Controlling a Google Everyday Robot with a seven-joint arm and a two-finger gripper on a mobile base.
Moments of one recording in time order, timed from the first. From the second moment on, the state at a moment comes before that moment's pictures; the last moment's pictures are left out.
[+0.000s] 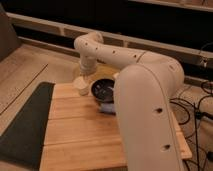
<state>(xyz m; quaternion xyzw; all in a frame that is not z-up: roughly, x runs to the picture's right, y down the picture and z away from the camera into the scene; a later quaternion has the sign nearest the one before) -0.075 -0.061 0.815 -0.25 0.13 0.56 0.78</state>
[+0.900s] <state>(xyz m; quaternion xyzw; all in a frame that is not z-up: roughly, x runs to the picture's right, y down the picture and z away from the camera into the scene) 0.086 -0.083 0.820 -0.09 0.23 0.64 0.73</state>
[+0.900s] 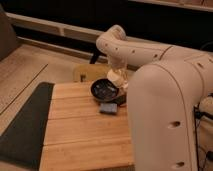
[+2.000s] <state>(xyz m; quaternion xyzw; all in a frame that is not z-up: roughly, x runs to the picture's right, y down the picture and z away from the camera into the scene) 0.013 -0.038 0.893 -0.21 0.07 0.61 0.76</state>
